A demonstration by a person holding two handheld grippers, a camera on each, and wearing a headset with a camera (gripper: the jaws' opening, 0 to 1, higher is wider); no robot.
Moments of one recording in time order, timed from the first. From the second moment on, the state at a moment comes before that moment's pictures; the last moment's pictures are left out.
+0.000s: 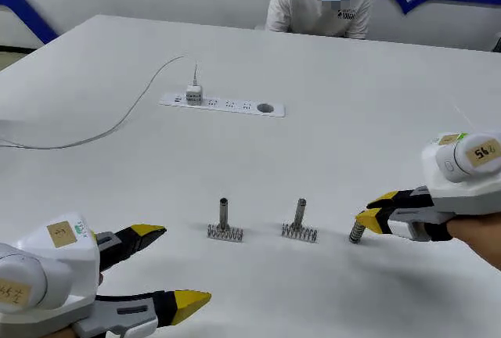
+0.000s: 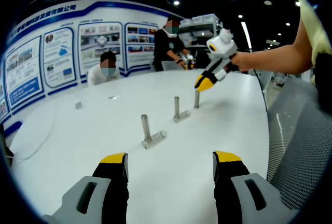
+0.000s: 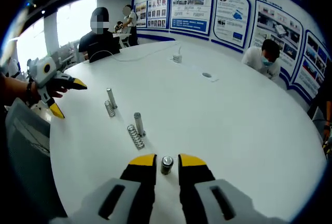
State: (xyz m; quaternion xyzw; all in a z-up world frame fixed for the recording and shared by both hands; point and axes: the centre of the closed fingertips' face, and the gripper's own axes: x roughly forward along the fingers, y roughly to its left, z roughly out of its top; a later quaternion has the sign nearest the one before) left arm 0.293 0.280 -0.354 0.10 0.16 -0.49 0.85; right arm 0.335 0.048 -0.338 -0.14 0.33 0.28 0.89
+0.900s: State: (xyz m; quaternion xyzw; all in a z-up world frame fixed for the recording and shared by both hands) left arm 0.292 0.278 -0.355 0.10 0.16 -0.49 0.85; right arm 0.335 0.101 -0.353 -0.18 0.33 0.34 0.86
